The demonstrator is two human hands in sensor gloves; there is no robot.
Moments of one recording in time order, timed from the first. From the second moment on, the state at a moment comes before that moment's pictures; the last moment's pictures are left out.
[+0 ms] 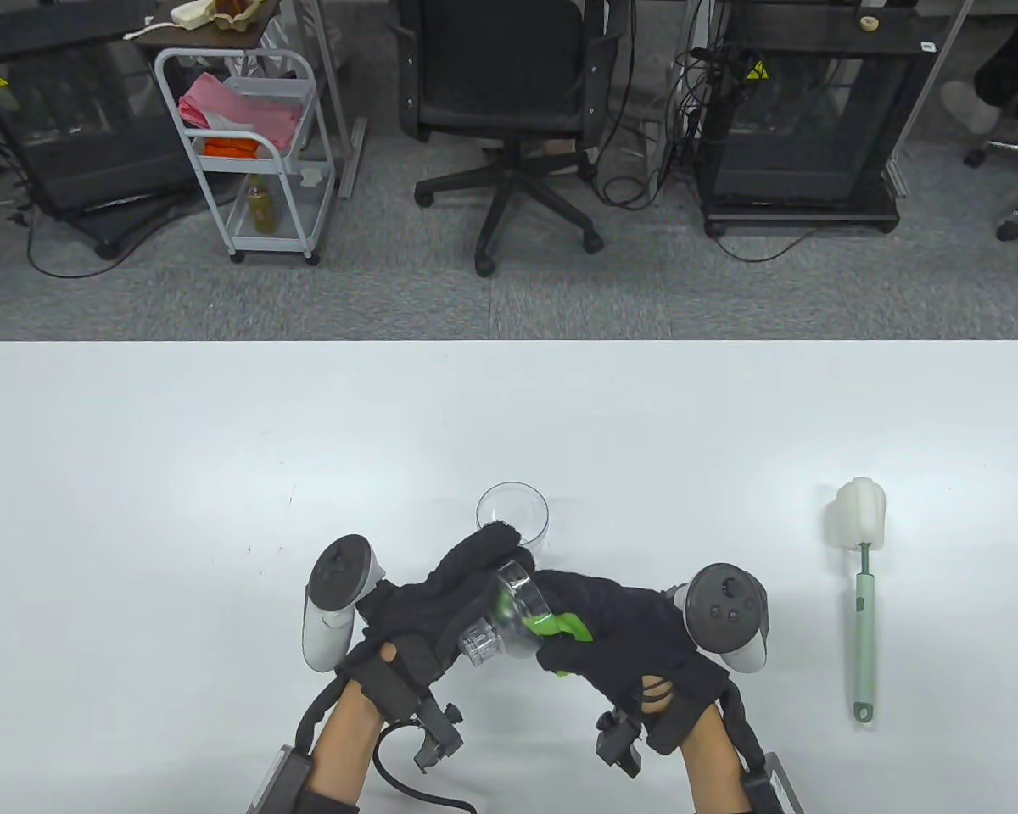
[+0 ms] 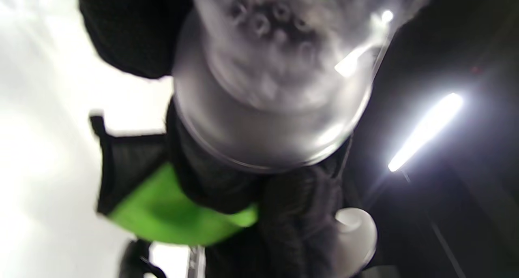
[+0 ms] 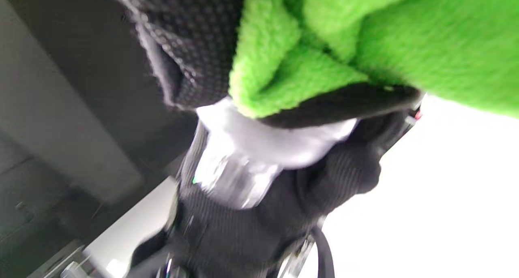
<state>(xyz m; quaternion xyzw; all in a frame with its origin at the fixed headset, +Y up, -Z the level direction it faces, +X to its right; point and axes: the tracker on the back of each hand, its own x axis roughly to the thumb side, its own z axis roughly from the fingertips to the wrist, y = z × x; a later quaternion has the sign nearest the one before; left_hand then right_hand) -0.142 -0.694 -0.277 -0.18 -0.24 0.66 0.69 0.119 -0.663 -0.255 0.29 -0.01 0.76 0.57</state>
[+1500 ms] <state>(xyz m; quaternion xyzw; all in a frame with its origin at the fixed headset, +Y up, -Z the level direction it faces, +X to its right) -0.124 -0.655 -0.248 -0.08 -0.25 0.63 0.73 0.111 -0.625 -0.226 0.33 -0.18 0.83 0.42</state>
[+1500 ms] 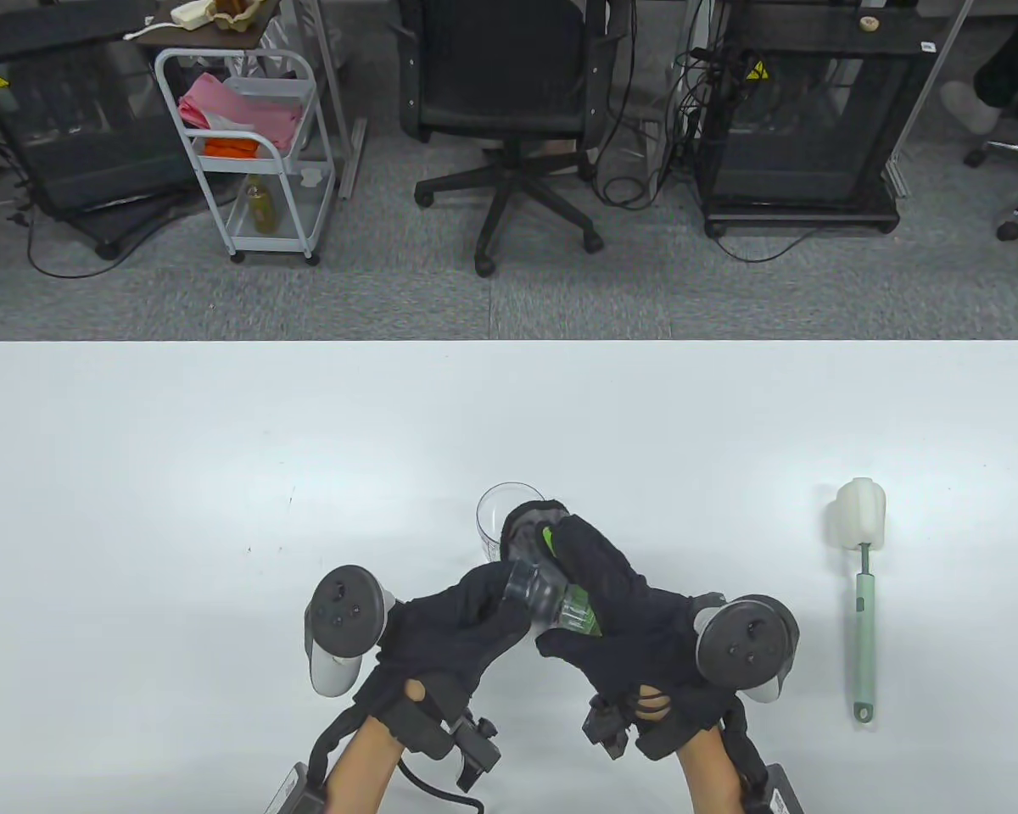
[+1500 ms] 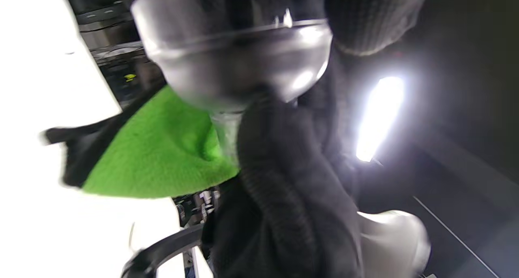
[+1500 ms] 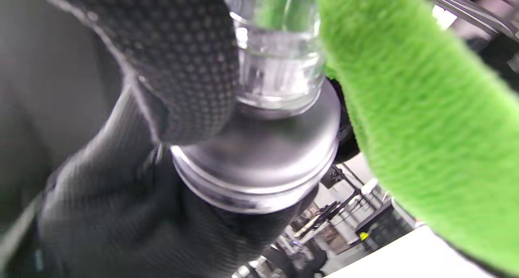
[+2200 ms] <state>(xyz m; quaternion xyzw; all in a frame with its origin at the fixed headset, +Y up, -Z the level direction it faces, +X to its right) -0.123 -0.657 -0.251 -0.09 -0.25 0.62 0.74 0.099 -0.611 -0.212 0.35 -0.22 0.84 0.35</state>
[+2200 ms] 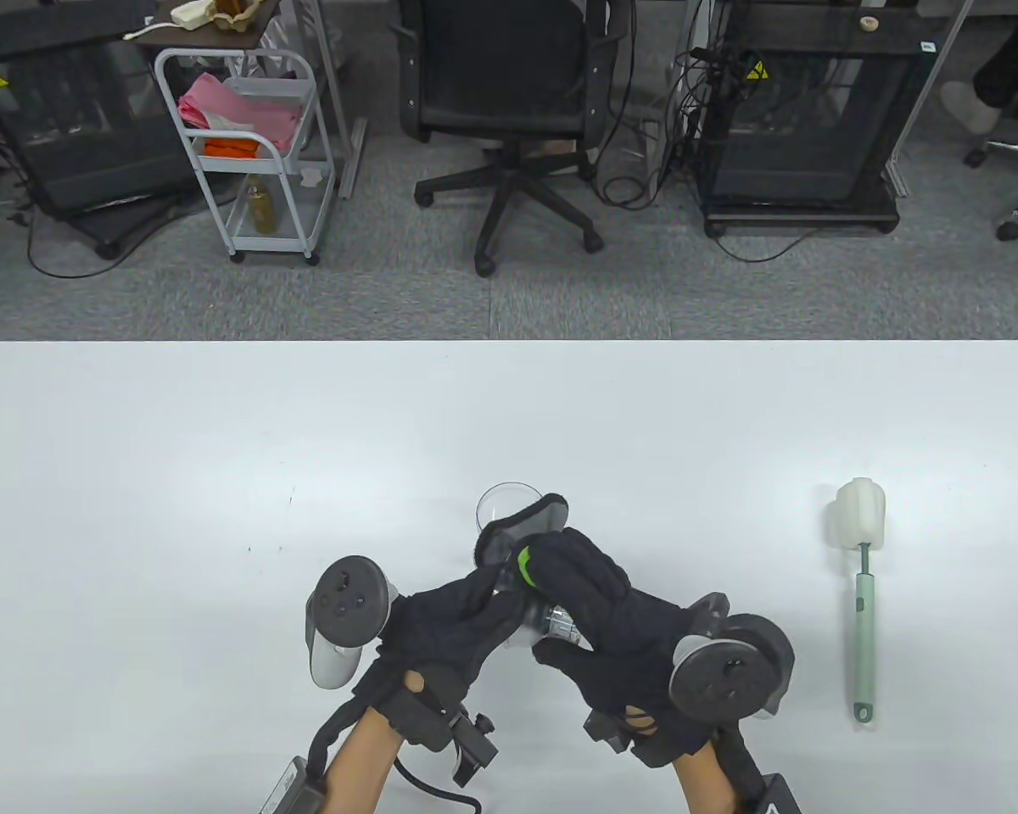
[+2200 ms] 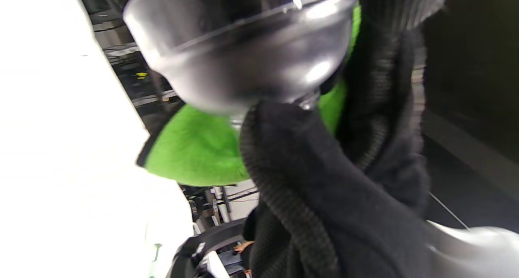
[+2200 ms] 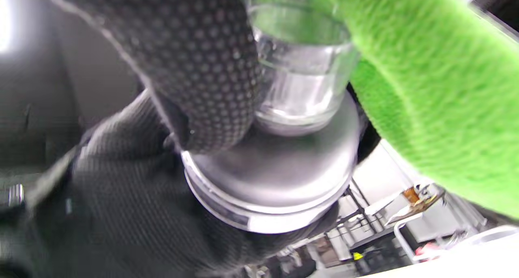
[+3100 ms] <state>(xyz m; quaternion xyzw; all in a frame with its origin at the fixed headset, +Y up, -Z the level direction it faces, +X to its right) -0.121 -0.639 -0.240 0.03 -0.34 0.56 0.76 0.120 -0.643 -0.237 0.24 -0.09 0.70 0.66</state>
